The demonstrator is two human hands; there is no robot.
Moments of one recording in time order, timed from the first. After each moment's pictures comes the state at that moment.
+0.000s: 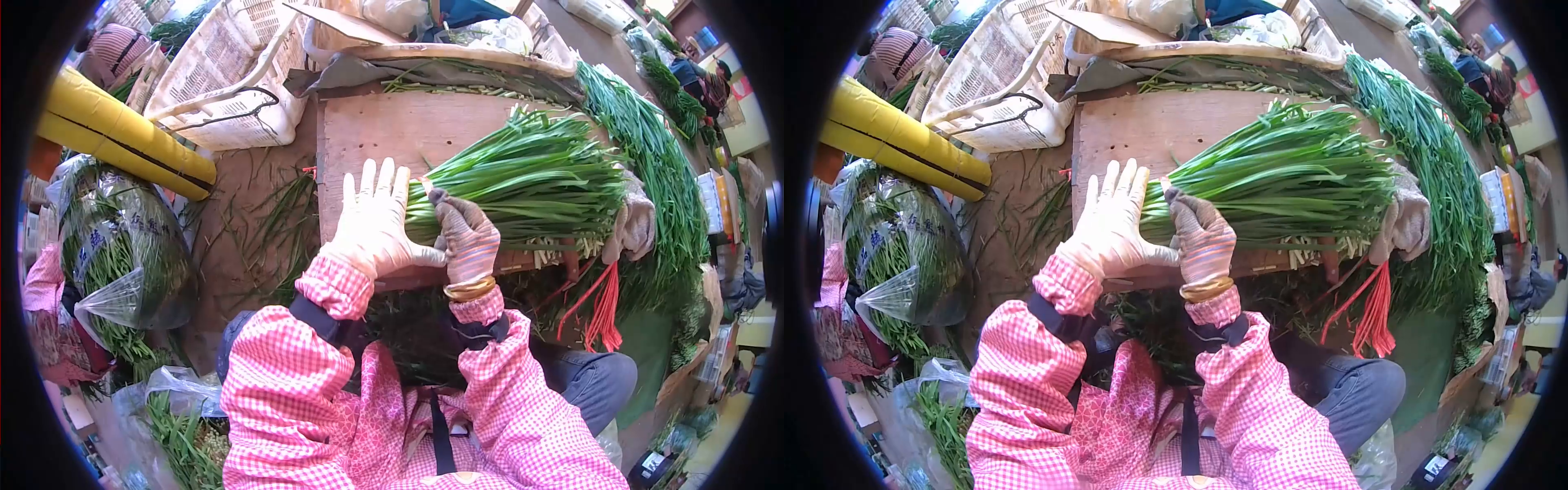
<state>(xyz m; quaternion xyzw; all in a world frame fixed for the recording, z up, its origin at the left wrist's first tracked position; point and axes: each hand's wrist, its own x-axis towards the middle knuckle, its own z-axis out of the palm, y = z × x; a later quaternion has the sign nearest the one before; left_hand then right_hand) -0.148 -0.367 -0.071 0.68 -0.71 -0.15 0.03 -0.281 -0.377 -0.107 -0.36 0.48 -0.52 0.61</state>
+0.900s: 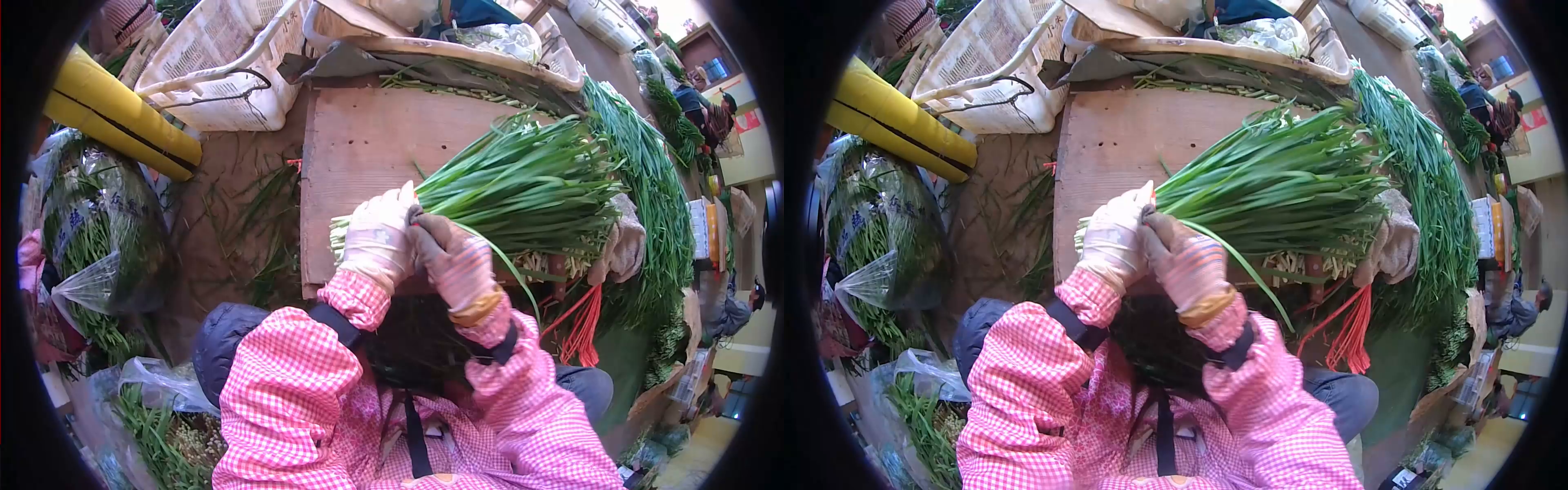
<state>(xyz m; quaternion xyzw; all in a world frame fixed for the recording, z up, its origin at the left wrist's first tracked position) -0.173 -0.373 -0.127 0.68 -0.68 -0.12 0.24 -0.303 -0.391 -0.082 -0.71 0.51 -0.19 0.45</state>
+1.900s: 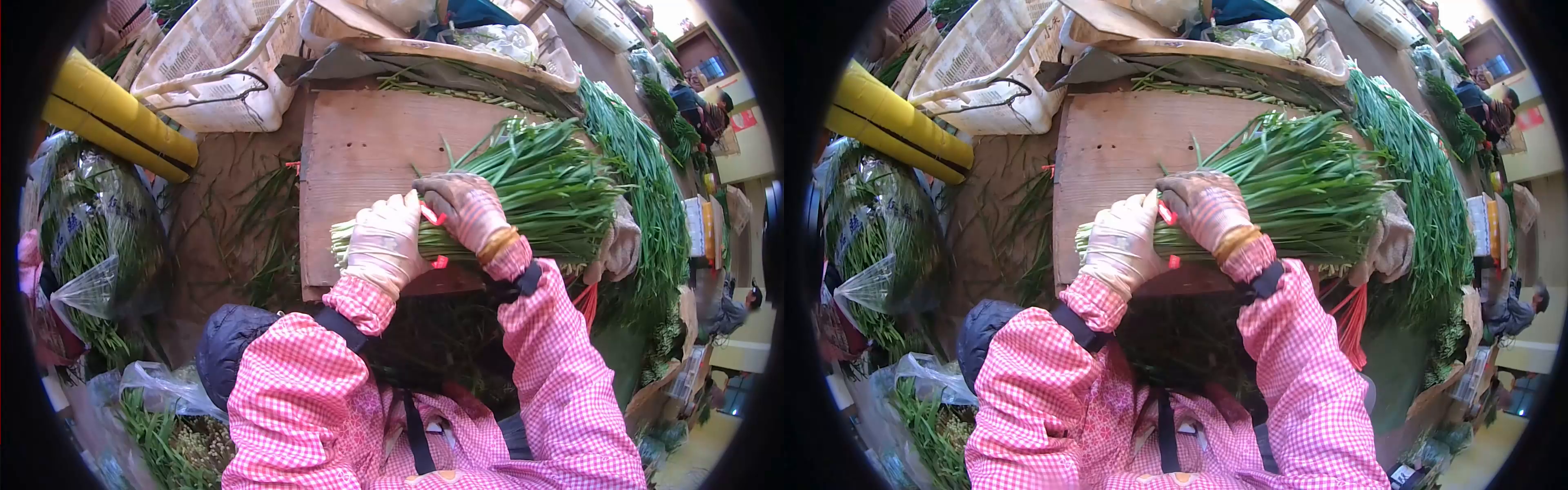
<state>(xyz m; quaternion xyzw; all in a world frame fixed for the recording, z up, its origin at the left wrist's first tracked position) -0.185 -0.373 -0.099 0.72 -0.66 -0.15 0.14 -0.311 -0.477 -0.101 -0.92 0.32 -0.11 0.19</state>
